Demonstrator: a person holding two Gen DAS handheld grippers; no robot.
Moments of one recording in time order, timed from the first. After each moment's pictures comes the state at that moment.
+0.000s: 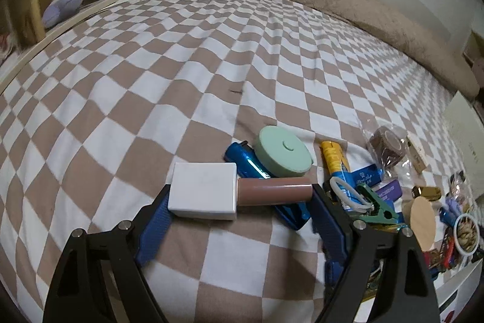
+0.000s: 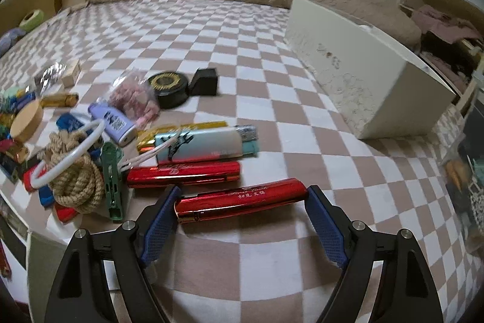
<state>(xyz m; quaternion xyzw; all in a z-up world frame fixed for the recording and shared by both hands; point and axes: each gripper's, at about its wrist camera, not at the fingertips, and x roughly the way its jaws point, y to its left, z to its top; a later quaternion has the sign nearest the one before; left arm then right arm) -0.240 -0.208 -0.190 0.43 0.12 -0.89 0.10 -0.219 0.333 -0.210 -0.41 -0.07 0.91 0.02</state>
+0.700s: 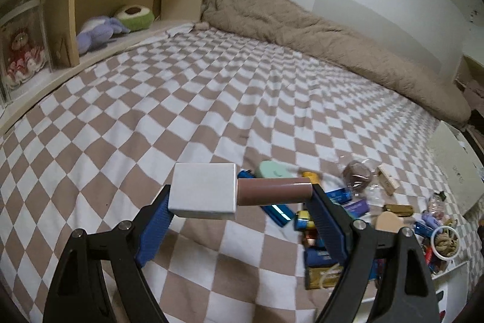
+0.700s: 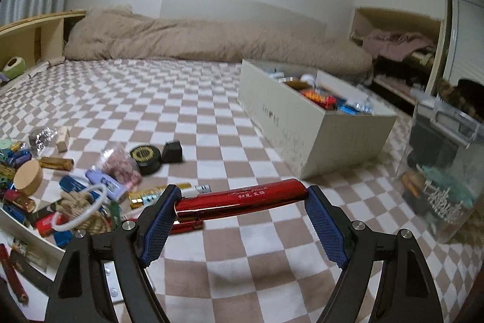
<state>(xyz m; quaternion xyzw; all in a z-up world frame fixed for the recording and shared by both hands) -0.180 -0.203 -0.135 0.33 0.12 -0.93 0.10 -0.180 0.333 -0.156 -0.28 -0.06 0.95 0.10</state>
